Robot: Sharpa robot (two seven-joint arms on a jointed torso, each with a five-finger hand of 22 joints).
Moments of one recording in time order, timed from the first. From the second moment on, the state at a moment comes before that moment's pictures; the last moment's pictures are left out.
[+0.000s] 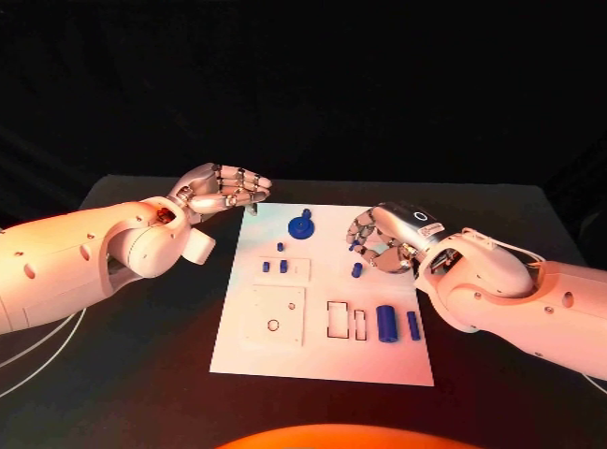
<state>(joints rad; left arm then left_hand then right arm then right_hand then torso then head) 1.19 -0.93 -0.01 1.45 -0.26 -0.11 0.33 1.45 -0.23 0.56 0.07 0.27 0.87 0.20 0.28 0.30 0.88 0.14 0.53 0.23 0.95 0.07 1.07 0.43 0.17 0.75 0.17 0.92 0.82 1.18 -0.81 -0.12 1.69 -1.64 -0.51 -0.21 1.40 -0.22 0.68 0.08 0.15 1.08 0.11 0.30 0.37 1.28 0.08 0.08 0.19 1.47 -0.03 1.43 1.31 0.04 1.47 0.07 1.39 1.31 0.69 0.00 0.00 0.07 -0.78</state>
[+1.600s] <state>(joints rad) 1.19 -0.89 -0.01 1.47 -0.21 -0.16 0.34 1.45 -0.23 0.56 0.07 0.27 0.87 0.20 0.28 0.30 0.88 0.14 0.53 0.23 0.95 0.07 1.07 0.43 0.17 0.75 0.17 0.92 0.82 1.06 -0.58 -0.14 1.63 -1.72 -0.39 -0.23 1.40 -0.22 0.72 0.04 0.15 1.08 0.11 0.30 0.38 1.28 0.08 0.08 0.19 1.47 -0.03 1.43 1.31 0.04 1.47 0.07 1.39 1.31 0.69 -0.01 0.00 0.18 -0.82</state>
